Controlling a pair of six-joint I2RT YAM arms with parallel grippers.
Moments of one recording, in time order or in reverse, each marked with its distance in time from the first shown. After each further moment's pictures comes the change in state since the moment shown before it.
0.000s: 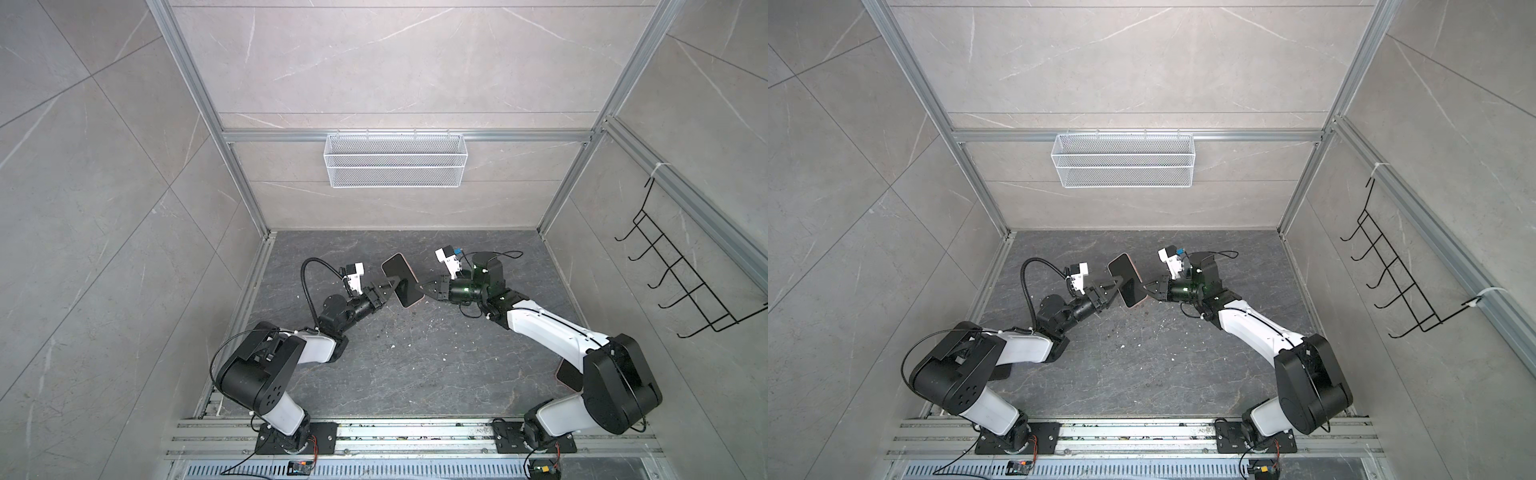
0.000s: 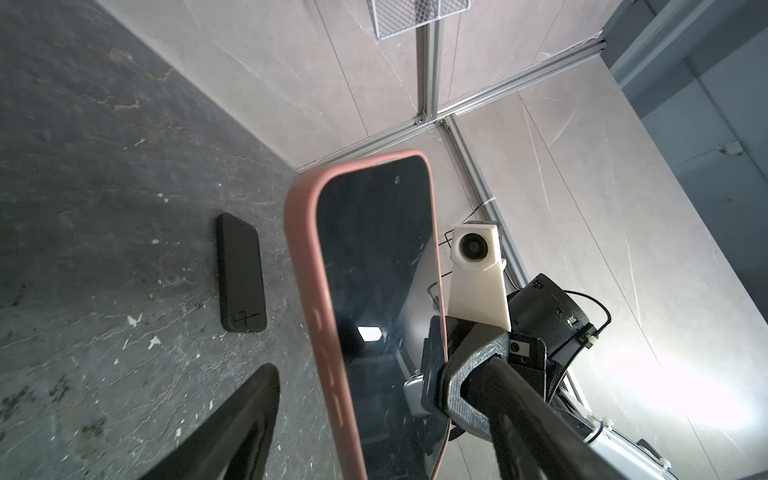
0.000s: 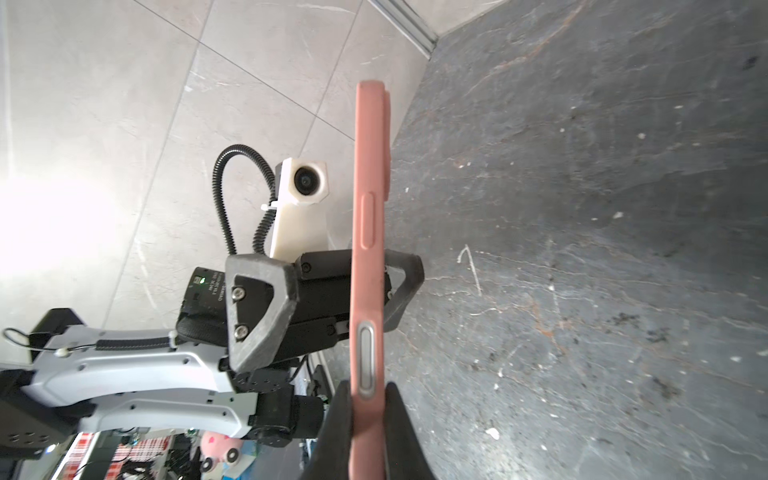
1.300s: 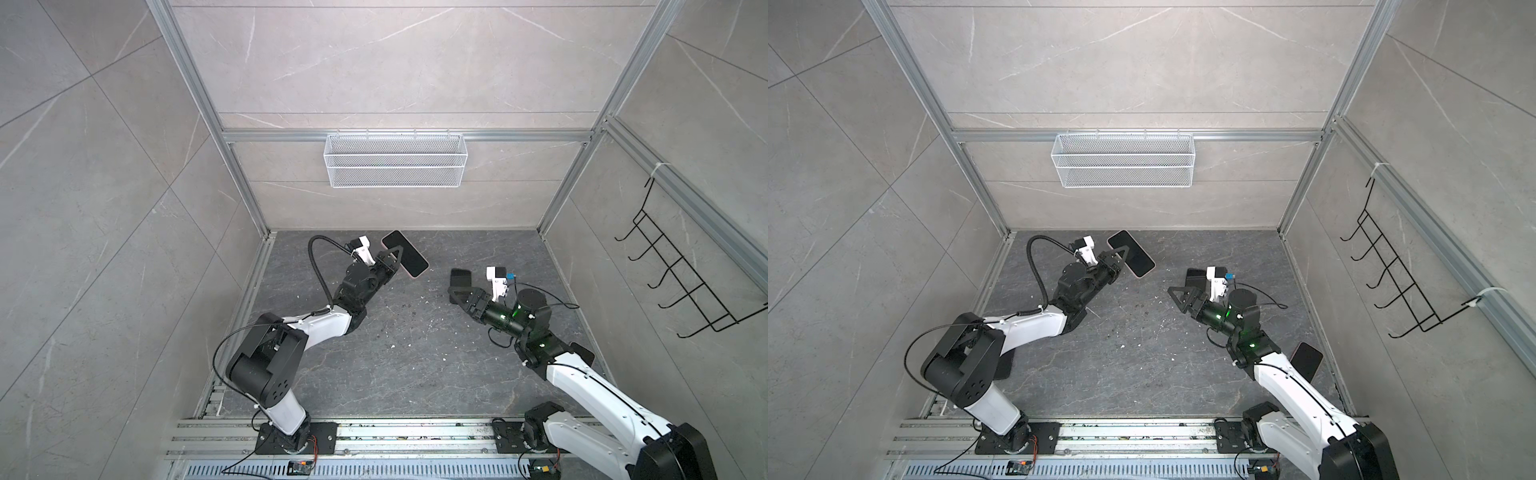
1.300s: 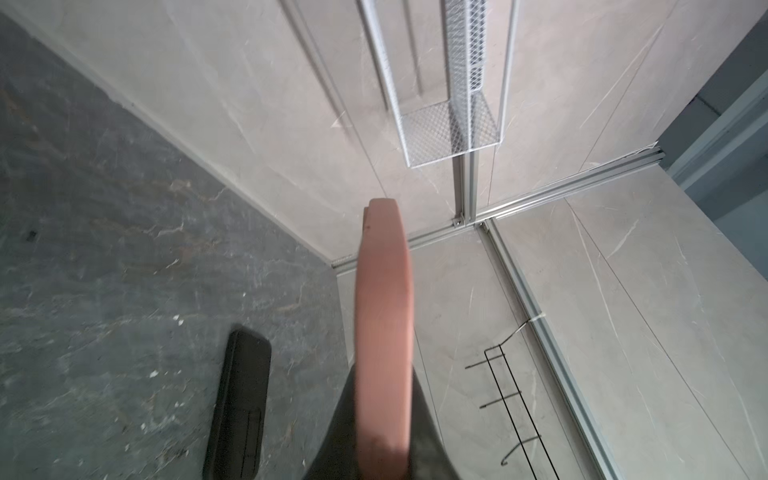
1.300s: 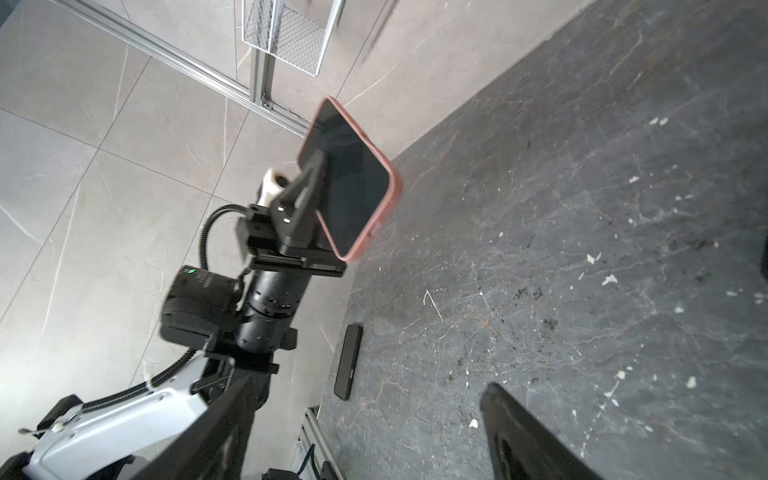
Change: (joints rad) left arm -0.125 0.021 0.395 -0.447 -0.451 0.065; right arm -0.086 -0.491 -0.446 0.163 0.309 0.298
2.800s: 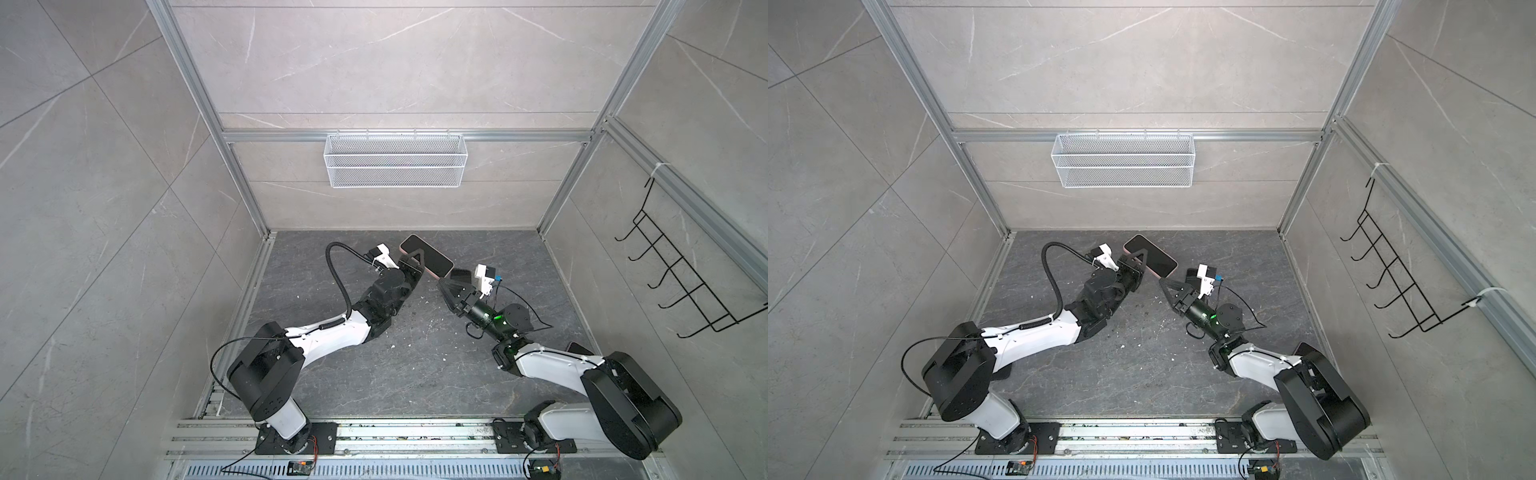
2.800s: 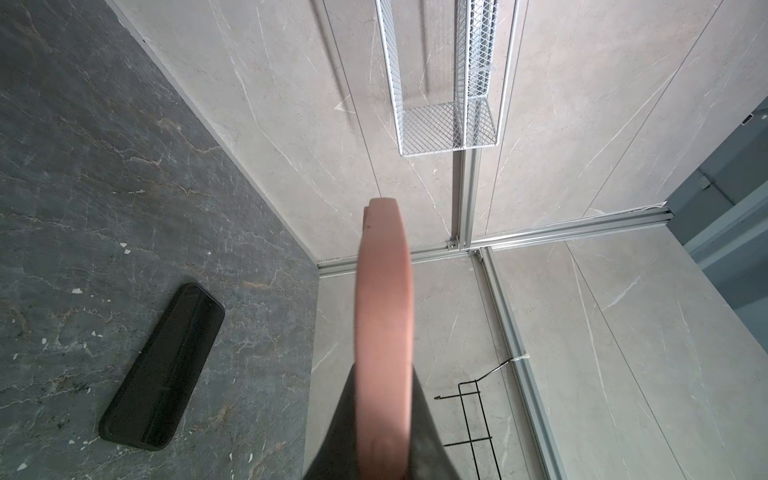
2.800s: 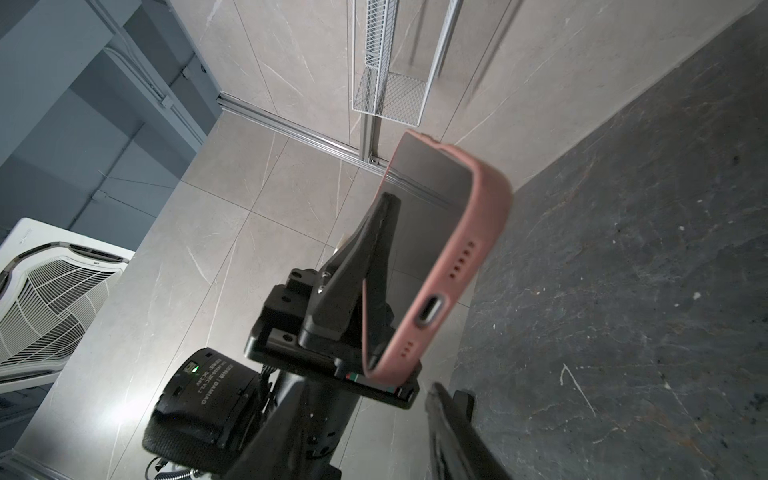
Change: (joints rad) left arm -0.220 -0.011 0.104 -0.192 -0.327 -0.213; right arm 0.121 0.372 -0.080 0.849 0.120 0.300
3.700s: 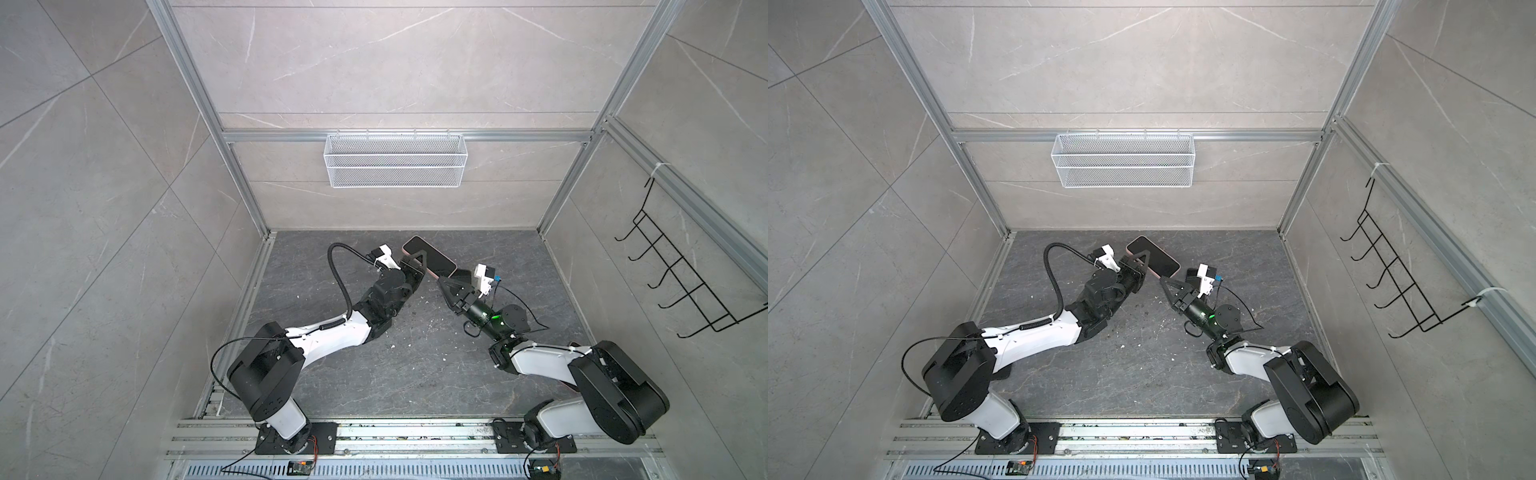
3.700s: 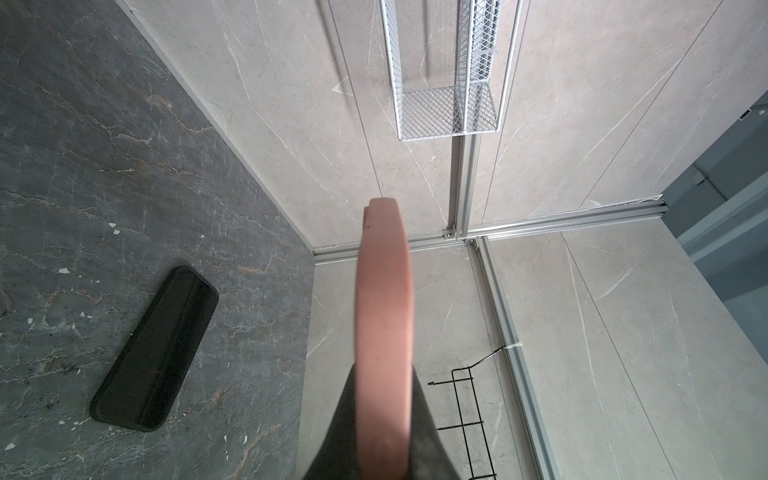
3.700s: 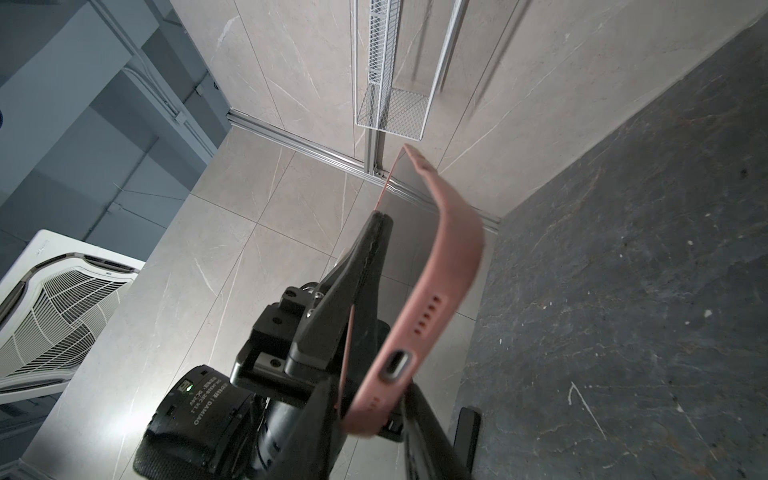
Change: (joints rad) left arm -0.004 0.000 -0.002 0.000 0.027 -0.018; right arm 0.000 0.072 0.000 0.114 0.029 0.022
